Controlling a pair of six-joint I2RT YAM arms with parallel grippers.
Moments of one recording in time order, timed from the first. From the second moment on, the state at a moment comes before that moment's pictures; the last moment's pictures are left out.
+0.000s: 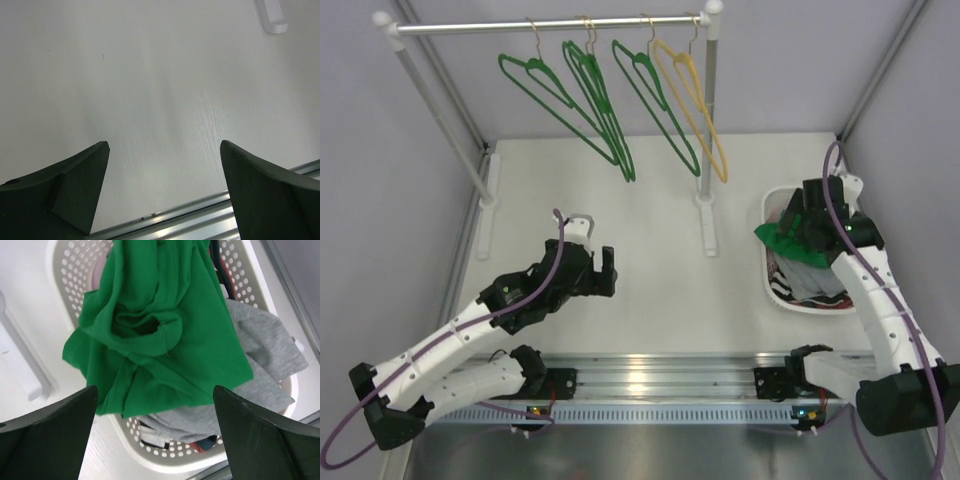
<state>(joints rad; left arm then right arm) -0.89 0.85 0.88 -0.72 -0.41 -0.54 0.17 1.07 1.10 -0.89 0.44 0.50</state>
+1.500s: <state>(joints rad) -0.89 0.75 1.14 -0.81 -0.41 -0.50 0.37 1.11 1.96 -1.08 0.13 0.47</state>
